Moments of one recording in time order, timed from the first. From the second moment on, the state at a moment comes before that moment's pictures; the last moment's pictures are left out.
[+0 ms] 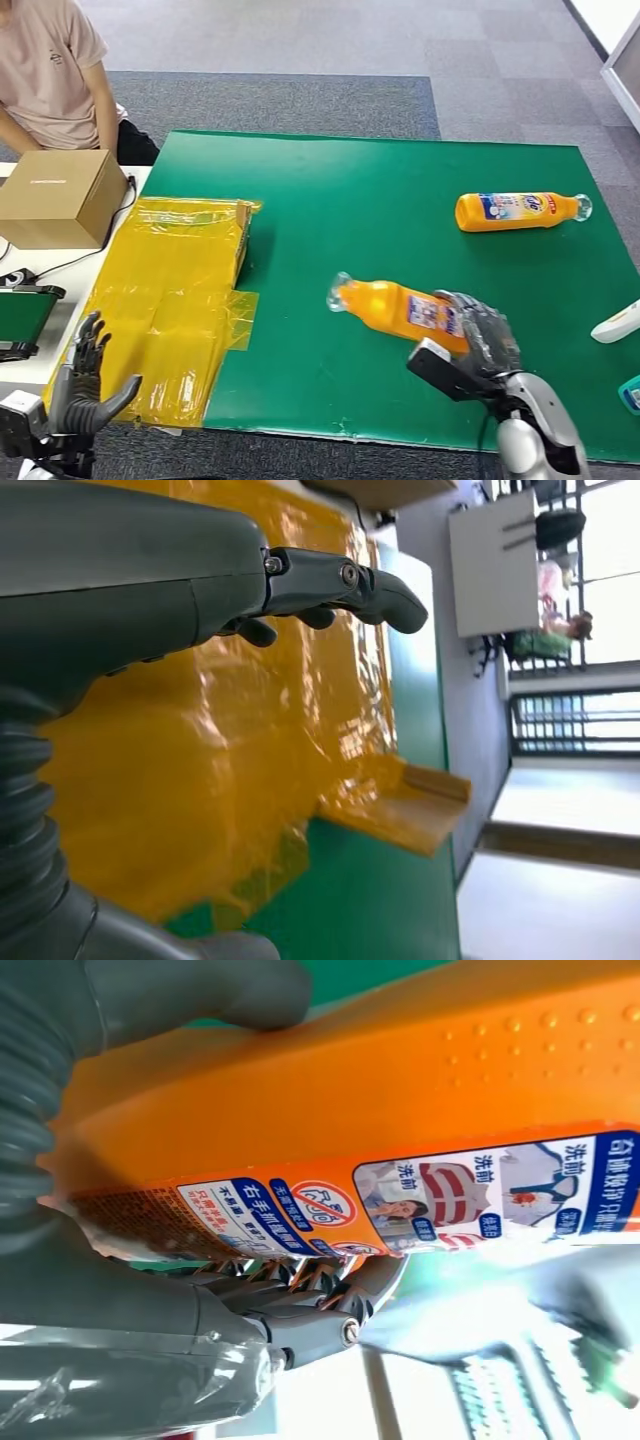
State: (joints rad) left arm 0.16 -0.24 0.46 -1.48 -0.24 -0.58 -0.68; right arm -0.02 -0.08 0.12 -1.57 1.05 -0.06 -0.15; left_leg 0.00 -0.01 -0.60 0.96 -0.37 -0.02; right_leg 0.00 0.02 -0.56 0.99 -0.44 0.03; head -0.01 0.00
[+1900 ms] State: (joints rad) left arm 0.09 -0.10 -0.12 -1.47 0.01 -0.57 -0.64; right arm -0.24 0.24 0.63 -1.11 0.73 -0.22 -0.35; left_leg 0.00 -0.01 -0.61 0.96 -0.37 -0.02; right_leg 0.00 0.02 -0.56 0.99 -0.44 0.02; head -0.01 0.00
